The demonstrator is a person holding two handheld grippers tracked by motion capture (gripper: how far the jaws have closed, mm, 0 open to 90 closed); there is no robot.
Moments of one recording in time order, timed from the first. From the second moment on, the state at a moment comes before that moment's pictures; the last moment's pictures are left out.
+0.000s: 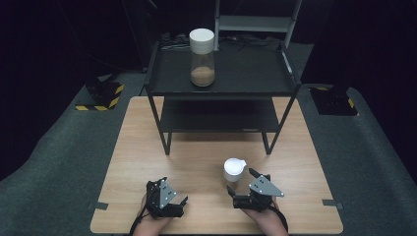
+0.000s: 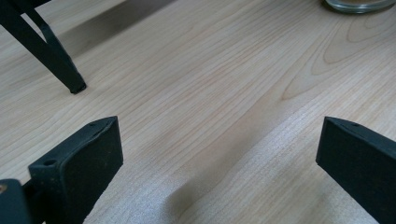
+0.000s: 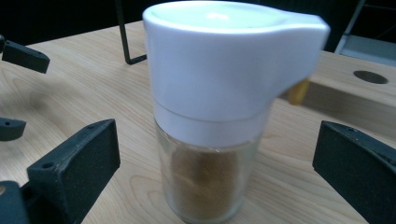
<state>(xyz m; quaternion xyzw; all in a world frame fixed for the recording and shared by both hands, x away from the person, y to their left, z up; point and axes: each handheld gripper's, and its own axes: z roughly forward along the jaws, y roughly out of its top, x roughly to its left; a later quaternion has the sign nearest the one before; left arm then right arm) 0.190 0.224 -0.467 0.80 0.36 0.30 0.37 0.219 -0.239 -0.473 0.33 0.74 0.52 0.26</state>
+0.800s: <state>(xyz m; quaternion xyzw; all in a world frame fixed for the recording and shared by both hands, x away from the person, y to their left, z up) 0.190 0.226 -0.467 0.80 0.36 0.30 0.38 0.228 -0.222 -0.500 0.36 0.69 0.57 0.26</state>
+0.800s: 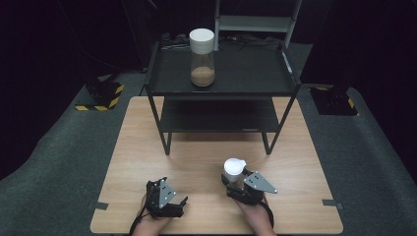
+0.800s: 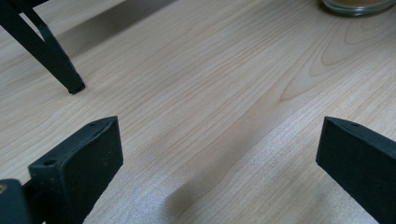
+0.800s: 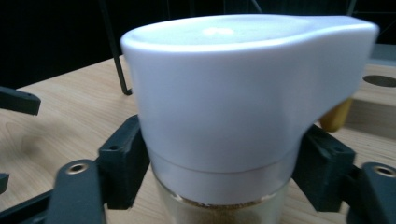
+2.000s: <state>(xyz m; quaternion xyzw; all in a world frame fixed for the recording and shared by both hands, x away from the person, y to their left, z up) 0.191 0.228 -0.467 0.80 0.36 0.29 0.38 0.210 -0.262 -0.465 0.35 0.67 0.58 0.31</state>
